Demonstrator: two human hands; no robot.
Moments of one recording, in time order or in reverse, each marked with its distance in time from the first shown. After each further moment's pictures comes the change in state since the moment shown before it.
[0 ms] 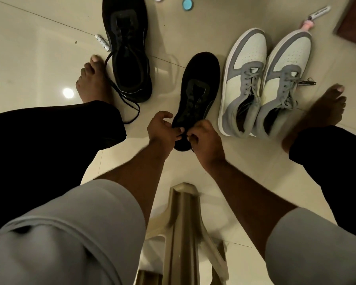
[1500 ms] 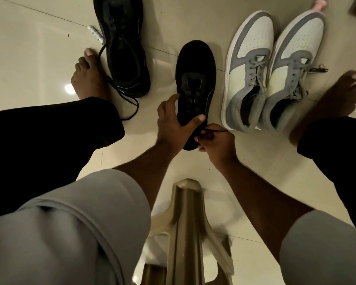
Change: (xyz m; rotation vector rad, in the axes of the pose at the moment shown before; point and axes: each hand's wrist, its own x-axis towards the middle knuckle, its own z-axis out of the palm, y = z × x) left_hand 0.008 -0.016 0.012 0.414 0.049 0.379; right_hand -0.010 0.016 -0.007 0.734 -0.009 0.499
